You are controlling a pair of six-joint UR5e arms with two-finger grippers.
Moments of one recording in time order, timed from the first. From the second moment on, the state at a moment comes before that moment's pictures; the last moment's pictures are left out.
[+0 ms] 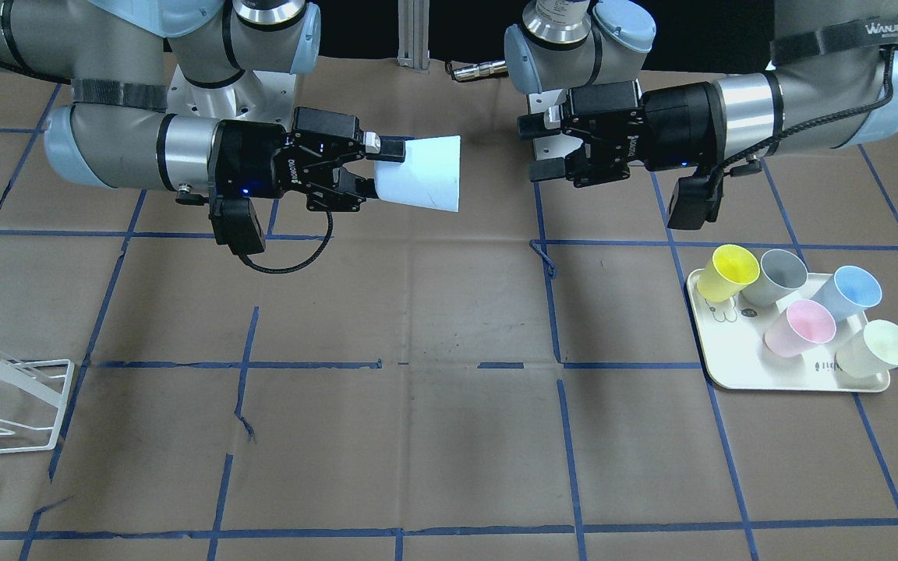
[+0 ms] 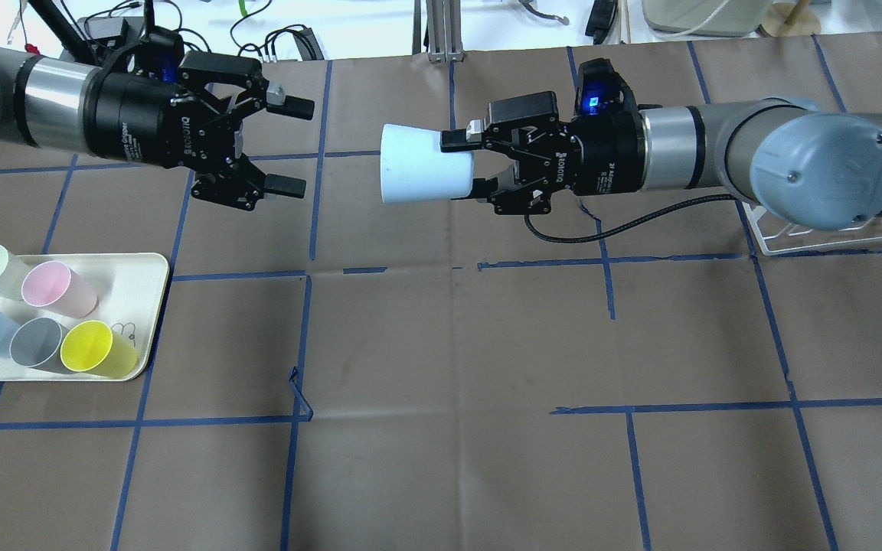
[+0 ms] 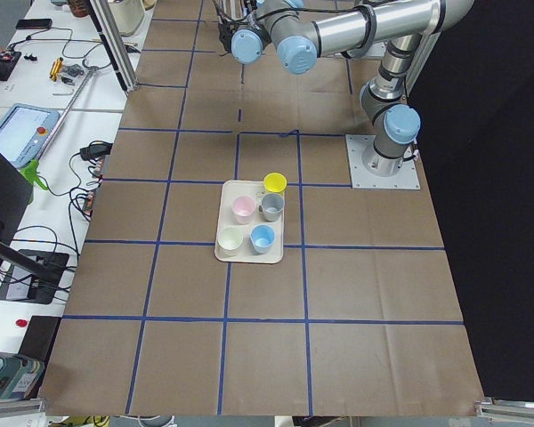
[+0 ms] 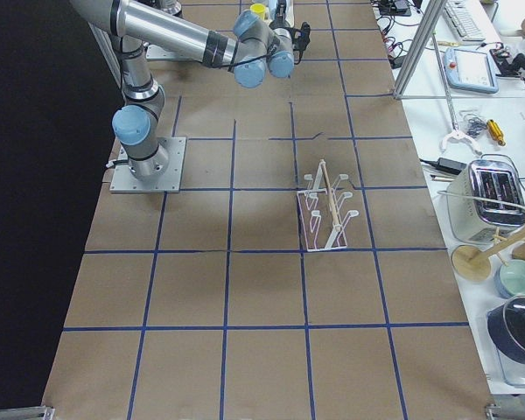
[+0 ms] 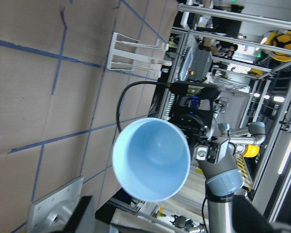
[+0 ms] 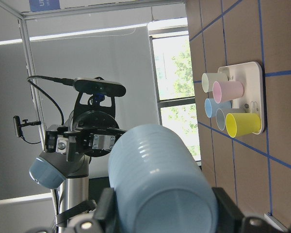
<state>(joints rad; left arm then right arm) -1.33 -1.61 -1.64 -2.22 0.38 0.54 1.49 -1.50 1.86 -1.18 -0.10 -0.64</state>
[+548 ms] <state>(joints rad) -1.41 -1.65 -1.63 -2.09 0.26 0.53 1.49 -1.50 1.86 -1.19 -0.10 -0.64</state>
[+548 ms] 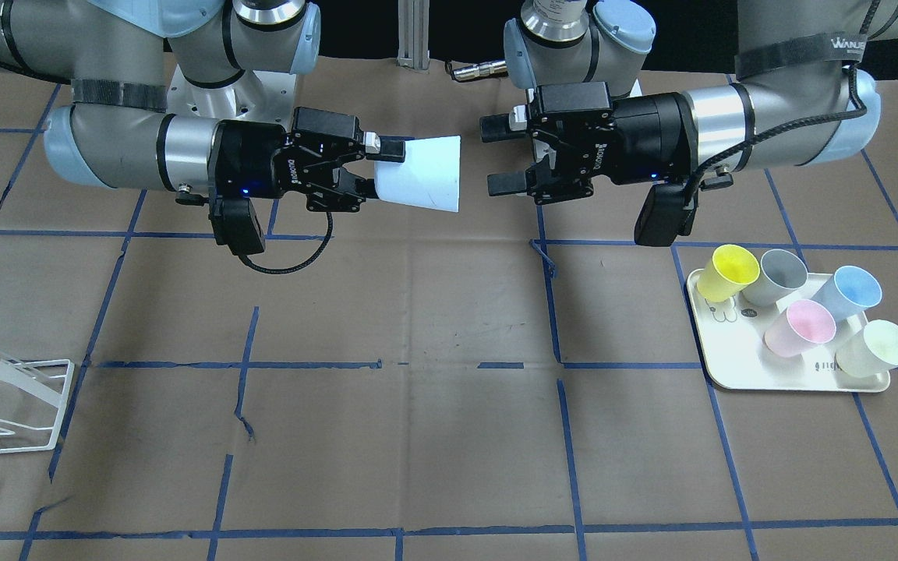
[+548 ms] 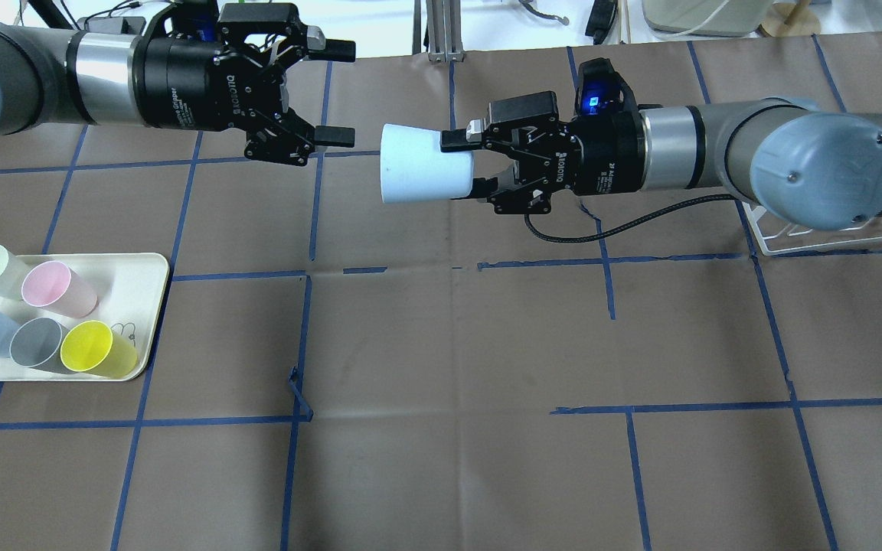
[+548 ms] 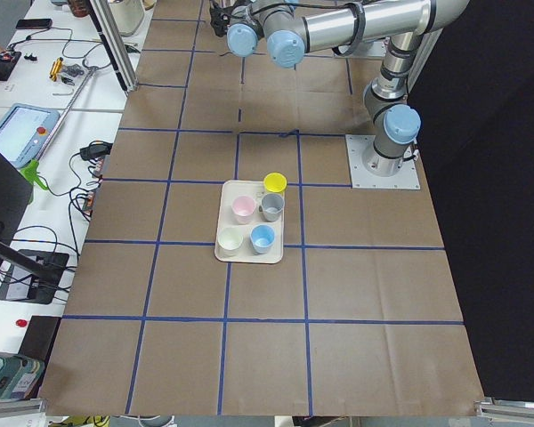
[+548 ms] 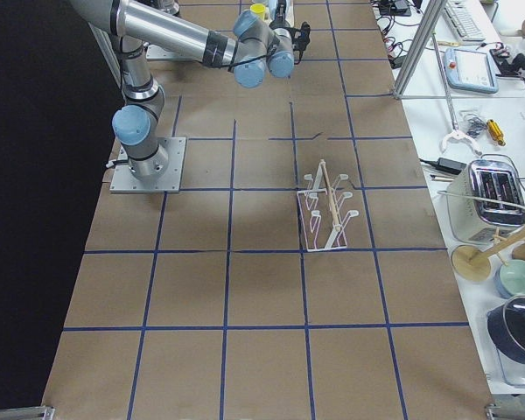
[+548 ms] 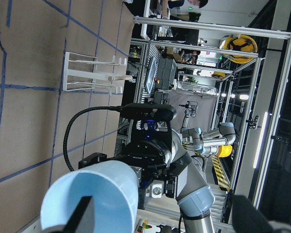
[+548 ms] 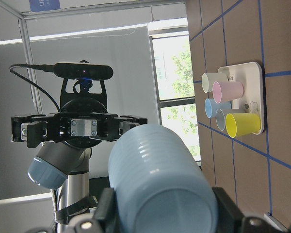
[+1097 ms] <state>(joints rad) -1.45 -1.66 -1.65 -2.06 0.32 0.52 1.50 -1.50 1.86 -1.19 -0.10 -0.64</state>
